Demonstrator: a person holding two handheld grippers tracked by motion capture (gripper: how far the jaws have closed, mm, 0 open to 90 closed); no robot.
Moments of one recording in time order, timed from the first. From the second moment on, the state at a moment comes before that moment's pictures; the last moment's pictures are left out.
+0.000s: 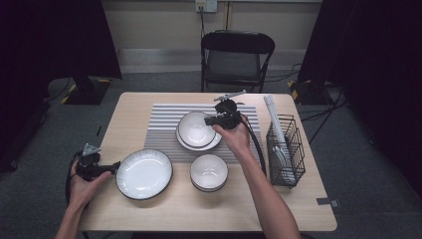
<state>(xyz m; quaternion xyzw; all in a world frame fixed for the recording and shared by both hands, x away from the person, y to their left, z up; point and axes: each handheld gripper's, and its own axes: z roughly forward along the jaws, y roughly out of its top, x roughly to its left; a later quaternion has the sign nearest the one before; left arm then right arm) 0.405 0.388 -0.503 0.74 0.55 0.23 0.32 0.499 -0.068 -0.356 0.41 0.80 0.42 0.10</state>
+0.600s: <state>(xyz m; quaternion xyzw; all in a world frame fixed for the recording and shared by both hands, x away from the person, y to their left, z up) 0.405 0.388 -0.503 0.74 0.54 0.23 0.33 0.530 -0.072 -0.371 0.44 0.80 0.39 0.11</state>
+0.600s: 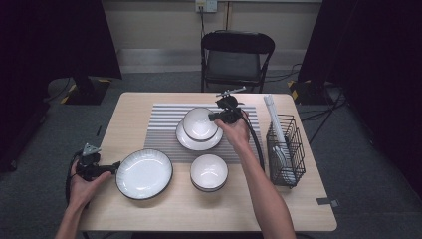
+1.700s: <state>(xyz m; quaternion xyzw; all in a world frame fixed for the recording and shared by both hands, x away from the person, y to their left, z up) 0.405 0.389 -0.504 0.74 0.54 0.23 0.33 0.568 -0.040 -0.408 0.48 0.80 0.35 0.10</state>
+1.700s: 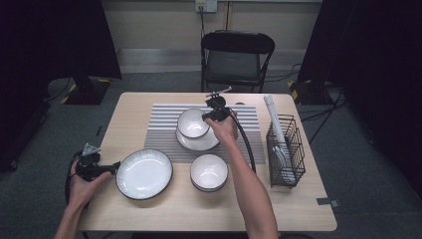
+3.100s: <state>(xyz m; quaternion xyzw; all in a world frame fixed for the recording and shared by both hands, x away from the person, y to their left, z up) 0.405 0.389 -0.504 0.74 0.54 0.23 0.33 0.588 -0.058 -0.445 0.54 0.78 0.31 0.08</state>
